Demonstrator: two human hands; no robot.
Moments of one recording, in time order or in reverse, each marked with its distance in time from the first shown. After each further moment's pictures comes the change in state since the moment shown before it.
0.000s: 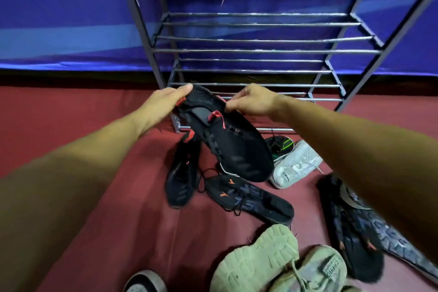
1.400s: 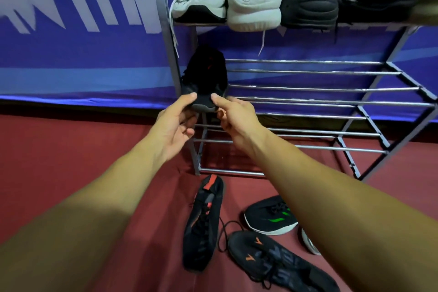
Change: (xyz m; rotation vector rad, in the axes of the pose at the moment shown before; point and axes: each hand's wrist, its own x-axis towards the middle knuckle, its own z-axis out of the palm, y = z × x) left_hand 0.037 0.028 -0.040 -0.773 0.051 -0.076; right_hand 0.094 -0.085 0.060 0.957 0.240 -0.073
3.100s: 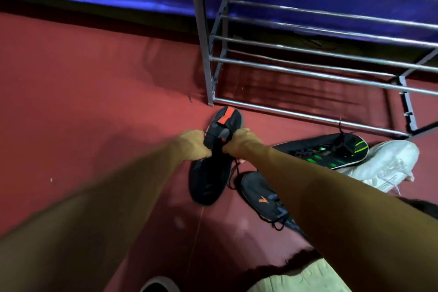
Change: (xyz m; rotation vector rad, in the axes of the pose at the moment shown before) left_hand 0.023 -0.198 -0.090 1.557 -0.222 -0.427; right_hand 0.005 0.226 -0.049 -1.421 -0.252 0.503
